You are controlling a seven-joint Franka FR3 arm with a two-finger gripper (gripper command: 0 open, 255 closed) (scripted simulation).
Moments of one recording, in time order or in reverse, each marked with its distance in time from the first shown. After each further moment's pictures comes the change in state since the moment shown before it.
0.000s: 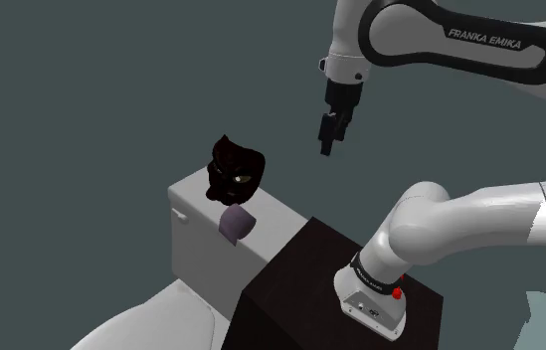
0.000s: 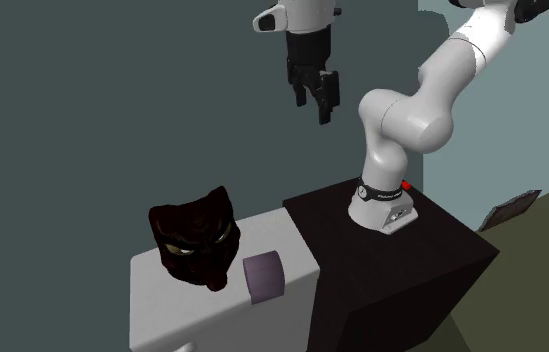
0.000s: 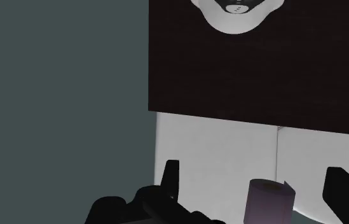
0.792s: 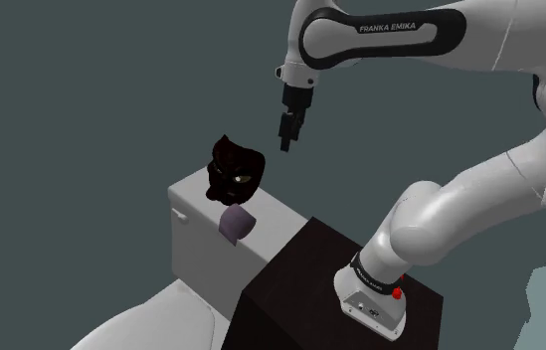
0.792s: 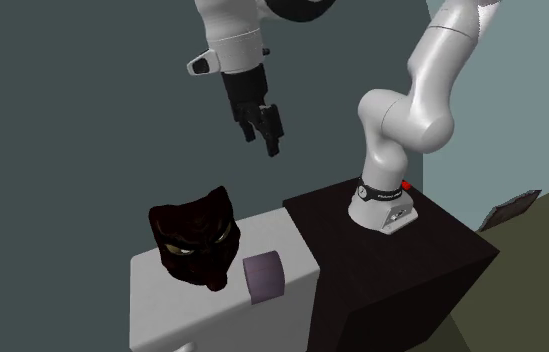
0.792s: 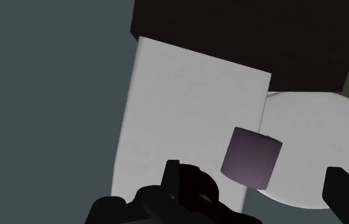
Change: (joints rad) arm 0.038 0.366 -0.110 0.106 0.050 0.276 -0.231
